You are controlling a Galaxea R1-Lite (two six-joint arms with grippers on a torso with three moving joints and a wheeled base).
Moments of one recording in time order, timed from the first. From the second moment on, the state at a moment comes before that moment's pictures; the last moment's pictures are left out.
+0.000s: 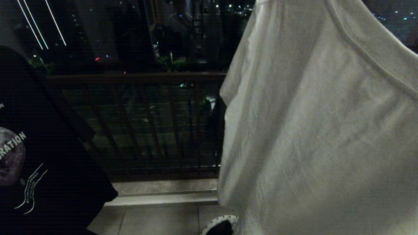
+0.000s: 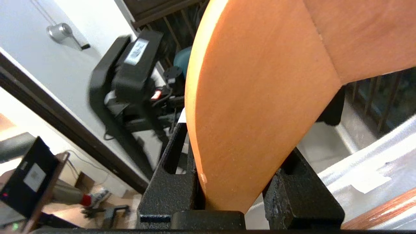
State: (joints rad) left arm 0.00 0.00 0.00 -0.01 0.00 0.01; right arm 0.39 1.23 -1.56 0.42 1.18 0.09
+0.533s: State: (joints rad) left arm 0.00 0.00 0.00 -0.01 0.00 0.01; right arm 0.38 1.08 -1.33 0.43 1.05 0.09
